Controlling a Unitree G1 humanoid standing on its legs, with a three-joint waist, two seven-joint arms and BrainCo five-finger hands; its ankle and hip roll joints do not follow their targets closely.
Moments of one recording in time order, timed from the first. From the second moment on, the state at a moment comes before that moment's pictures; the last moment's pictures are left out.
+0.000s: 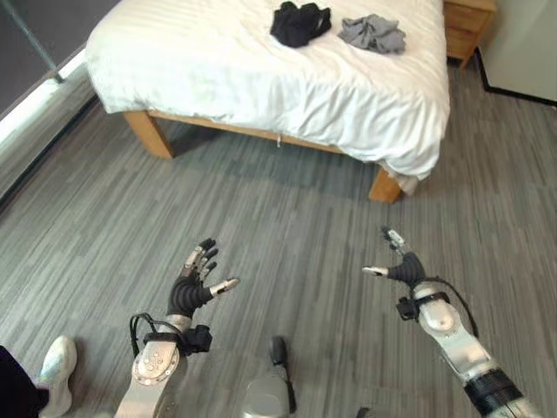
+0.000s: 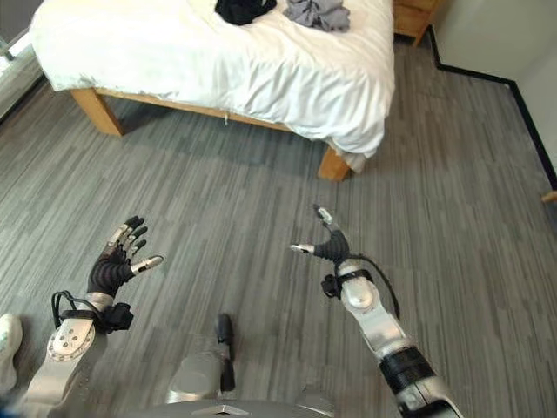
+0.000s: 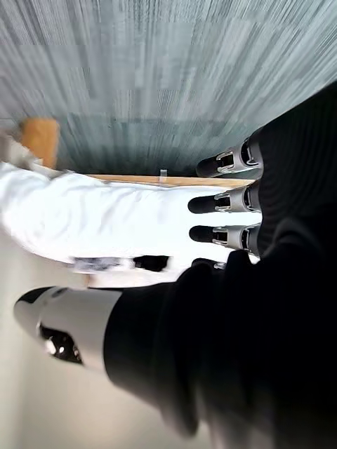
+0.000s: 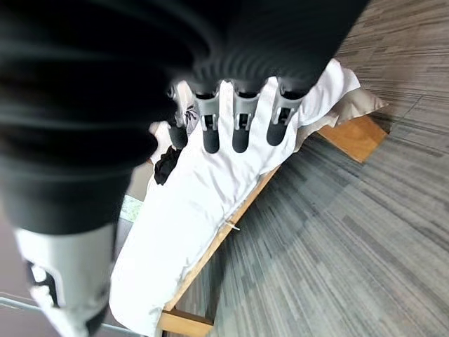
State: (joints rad) left arm 0.18 0.53 -0.05 -0.04 -0.39 -0.21 0.00; right arm -0.18 -0.39 0.35 0.20 -0.01 -0.11 -0.19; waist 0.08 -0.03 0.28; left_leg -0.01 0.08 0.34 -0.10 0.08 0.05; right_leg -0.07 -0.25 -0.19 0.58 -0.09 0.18
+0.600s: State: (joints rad) left arm -0.02 0.33 -0.20 0.09 -0.33 -0.19 0.09; right arm -0.10 -0.45 0.28 0.18 -0.08 -0.10 -0.20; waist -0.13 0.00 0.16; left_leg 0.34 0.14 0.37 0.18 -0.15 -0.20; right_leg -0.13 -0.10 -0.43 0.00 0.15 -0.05
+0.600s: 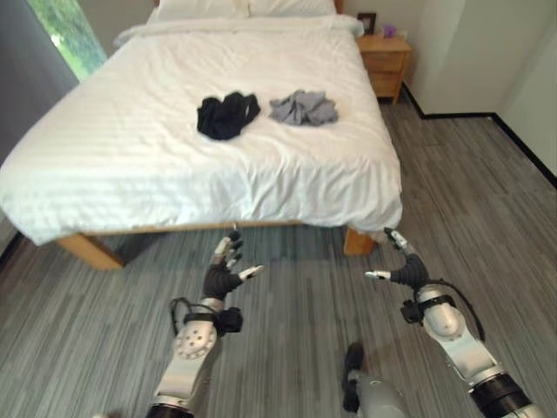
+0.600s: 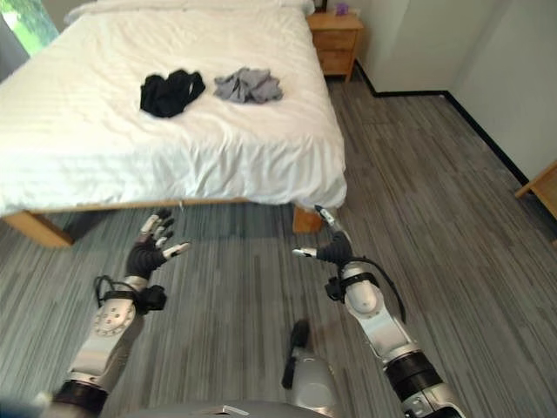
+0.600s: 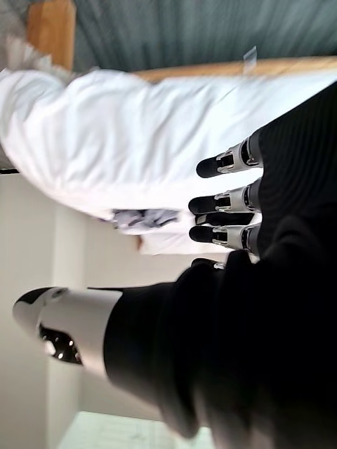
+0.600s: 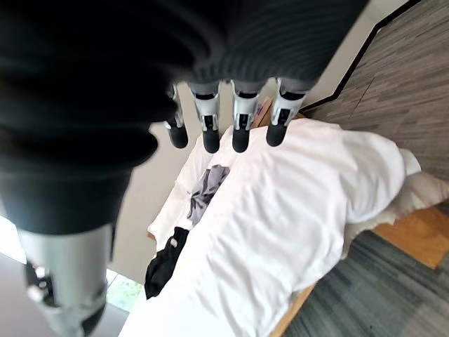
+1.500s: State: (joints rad) left arm 0.04 0.51 -0.07 -0.02 -0.30 -0.20 0.16; right arm -0.25 -0.47 0.31 0.06 -0.57 -0.02 -0.30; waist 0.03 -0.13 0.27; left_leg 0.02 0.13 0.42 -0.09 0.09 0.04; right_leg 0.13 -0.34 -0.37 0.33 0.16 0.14
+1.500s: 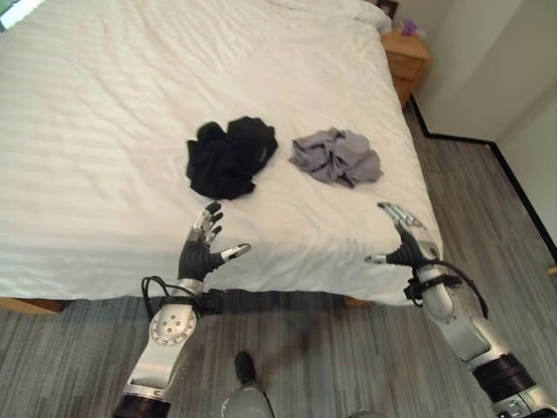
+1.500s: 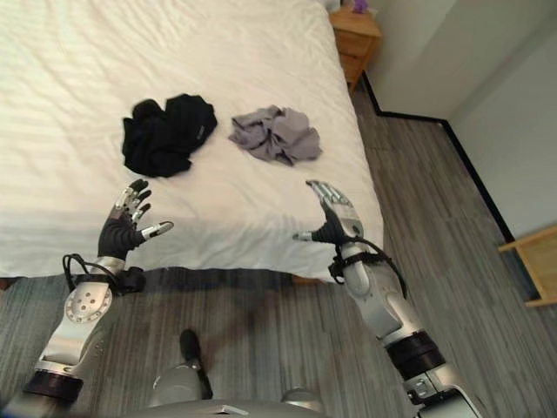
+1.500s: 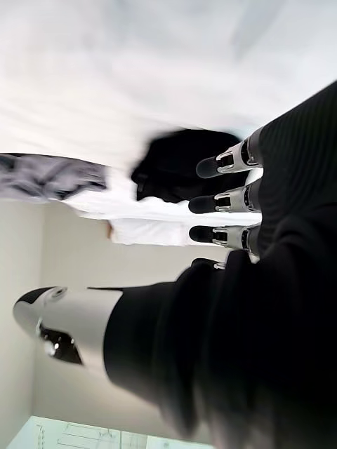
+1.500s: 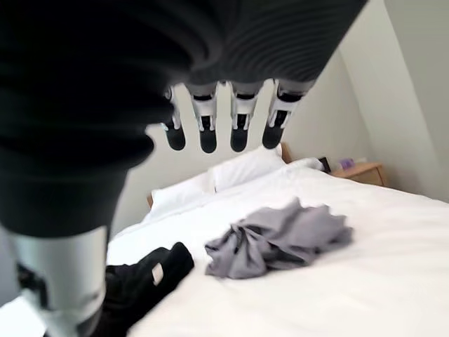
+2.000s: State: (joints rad) left arm 0.05 0.48 -0.08 0.04 -0.30 -0.20 0.17; right arm -0.46 -0.60 0.33 0.28 -0.63 0.06 -0.36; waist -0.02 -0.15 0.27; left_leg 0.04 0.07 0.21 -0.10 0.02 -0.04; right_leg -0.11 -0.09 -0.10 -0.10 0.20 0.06
